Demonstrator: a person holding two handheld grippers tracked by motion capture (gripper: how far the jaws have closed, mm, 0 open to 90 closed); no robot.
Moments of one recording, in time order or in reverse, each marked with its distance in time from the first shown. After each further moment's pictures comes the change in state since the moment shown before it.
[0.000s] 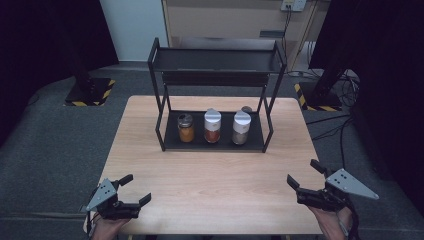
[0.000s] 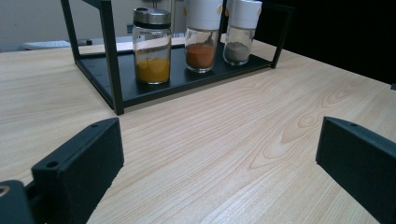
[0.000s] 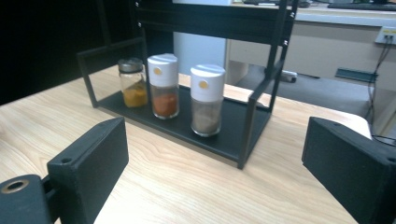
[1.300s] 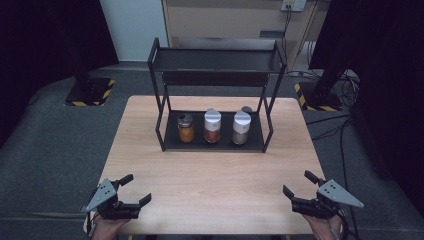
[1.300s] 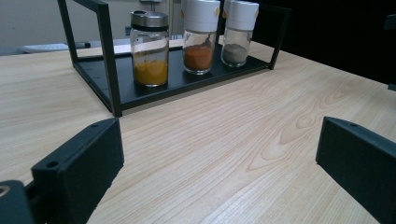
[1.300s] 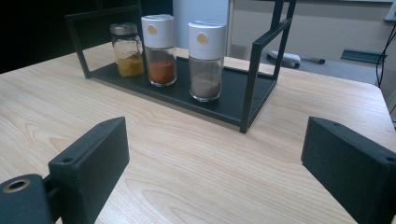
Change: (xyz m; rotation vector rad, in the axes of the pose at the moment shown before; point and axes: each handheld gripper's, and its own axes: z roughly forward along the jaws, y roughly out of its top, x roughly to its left) left arm 0.000 0.000 0.000 -0.007 -0.009 0.009; right arm -0.006 -0.048 0.012 0.038 0.013 0.012
